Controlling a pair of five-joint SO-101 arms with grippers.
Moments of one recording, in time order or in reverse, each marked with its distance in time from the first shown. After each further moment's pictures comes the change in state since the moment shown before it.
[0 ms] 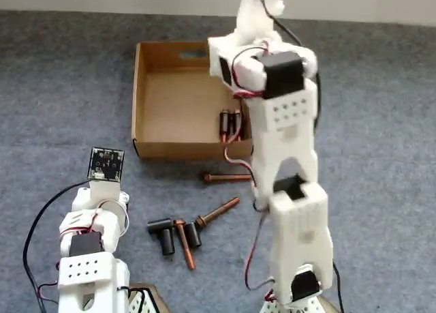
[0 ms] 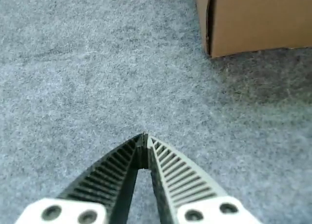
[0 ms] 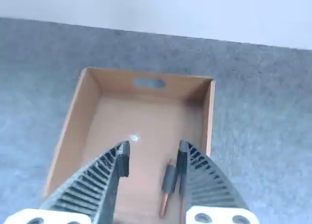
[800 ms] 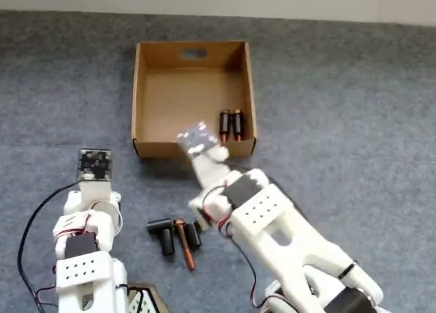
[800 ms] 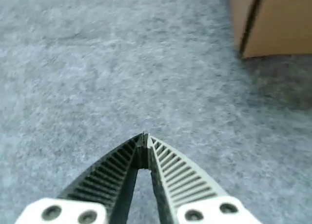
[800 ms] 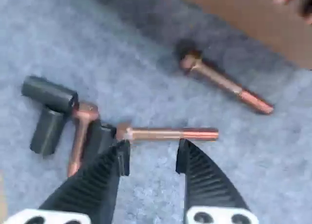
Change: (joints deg) left arm -5.7 0.0 0.0 0.0 2.2; right arm -22.0 -55.6 126.8 -39.5 4.3
